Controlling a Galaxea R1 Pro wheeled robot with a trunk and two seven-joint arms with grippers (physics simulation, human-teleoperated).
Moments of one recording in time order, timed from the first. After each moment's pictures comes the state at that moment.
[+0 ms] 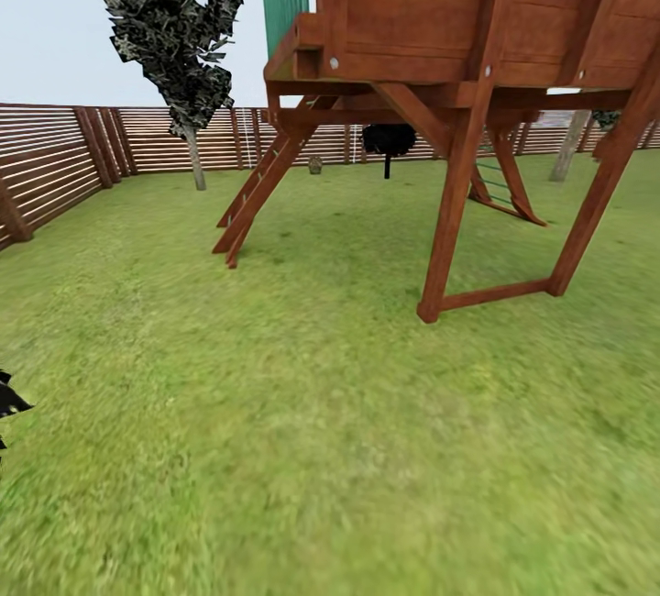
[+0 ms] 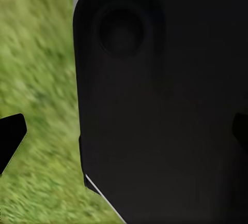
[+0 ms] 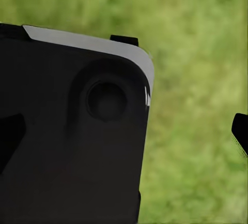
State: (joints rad) left arm 0.00 0.01 0.00 -0.11 0.01 -0.01 -0.01; right arm -0.06 -0.04 0.03 0.00 0.08 -0.26 0.00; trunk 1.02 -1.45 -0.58
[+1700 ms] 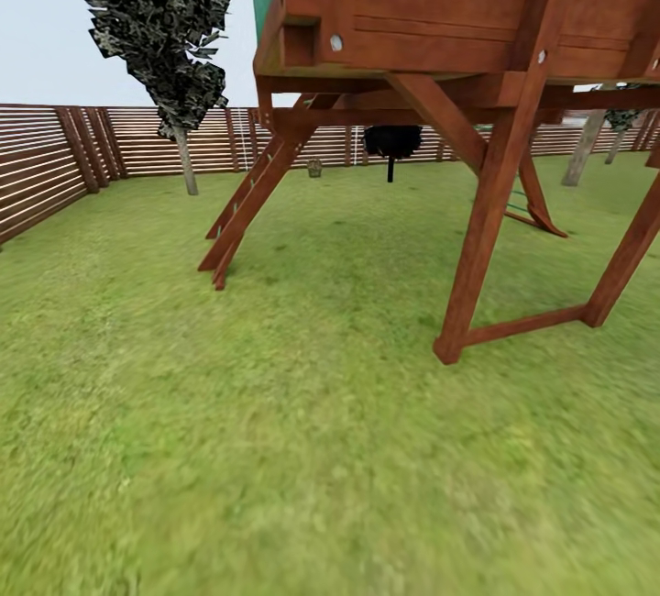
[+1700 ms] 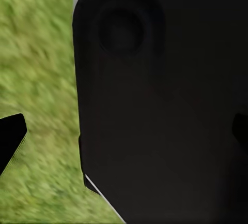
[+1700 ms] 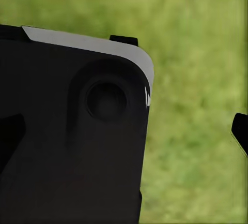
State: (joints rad) left arm 0.00 0.01 0.00 -0.11 0.01 -0.01 -0.01; right arm -0.06 -0.04 0.03 0.00 0.07 -0.26 0.00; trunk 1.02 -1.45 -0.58
